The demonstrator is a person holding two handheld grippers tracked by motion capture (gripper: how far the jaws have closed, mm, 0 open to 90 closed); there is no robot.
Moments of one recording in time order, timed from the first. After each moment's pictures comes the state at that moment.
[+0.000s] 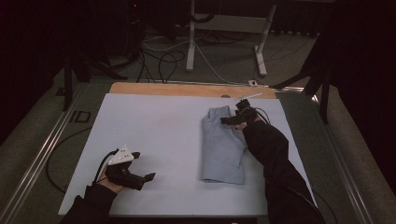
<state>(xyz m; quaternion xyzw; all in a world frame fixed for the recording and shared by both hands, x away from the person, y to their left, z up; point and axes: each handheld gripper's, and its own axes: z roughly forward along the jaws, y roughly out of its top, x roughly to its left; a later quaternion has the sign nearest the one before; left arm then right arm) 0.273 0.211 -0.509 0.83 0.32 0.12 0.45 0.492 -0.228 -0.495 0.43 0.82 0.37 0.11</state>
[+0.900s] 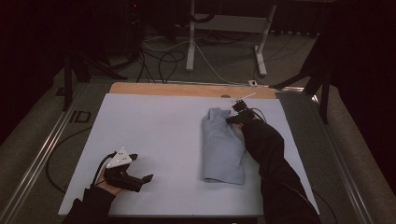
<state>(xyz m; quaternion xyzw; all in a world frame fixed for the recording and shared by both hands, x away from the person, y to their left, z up) 0.272 0.215 -0.515 0.82 0.33 0.13 0.45 0.504 -0.222 -0.508 0.44 0.84 0.30 0.10</state>
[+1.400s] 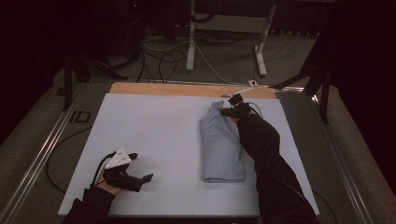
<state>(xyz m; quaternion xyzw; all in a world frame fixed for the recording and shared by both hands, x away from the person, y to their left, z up) 0.270 0.215 -0.513 0.82 0.32 0.14 0.46 0.506 -0.201 -0.485 0.41 0.83 0.35 0.13</state>
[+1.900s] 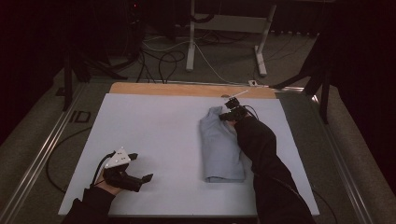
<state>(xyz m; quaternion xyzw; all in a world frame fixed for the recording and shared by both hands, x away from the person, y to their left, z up) 0.271 0.216 -0.514 0.82 0.32 0.13 0.46 0.517 -0.198 -0.511 0.43 0.84 0.32 0.10</state>
